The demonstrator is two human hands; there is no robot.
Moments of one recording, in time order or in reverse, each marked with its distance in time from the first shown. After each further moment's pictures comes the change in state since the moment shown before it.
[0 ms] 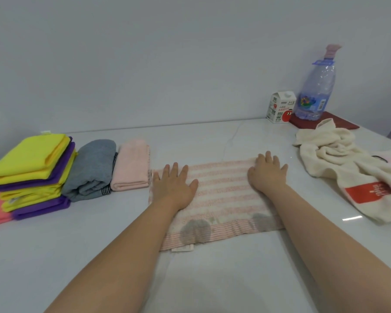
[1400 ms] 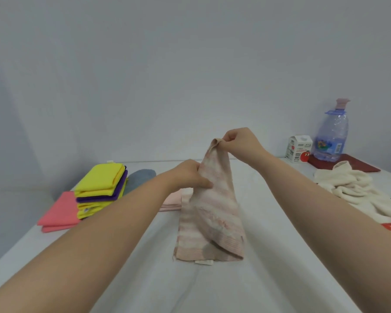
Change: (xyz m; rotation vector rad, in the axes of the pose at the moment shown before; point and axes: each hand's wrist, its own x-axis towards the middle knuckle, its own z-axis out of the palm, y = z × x) left_hand -0.061 -0.028 -0.159 -0.821 -0.096 0.171; right_hand -0.073 -0.138 -0.182 0.831 0.094 -0.527
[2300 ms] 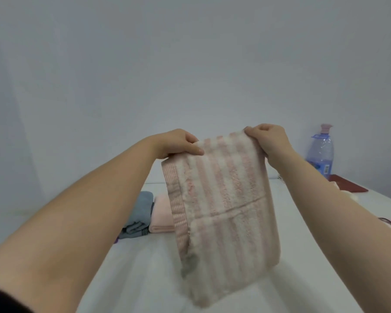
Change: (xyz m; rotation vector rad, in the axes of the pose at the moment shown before) left_hand -0.007 0.090 -0.087 0.078 0.004 0.135; right_hand -0.001 -0.021 -0.083 0.434 0.311 0.102
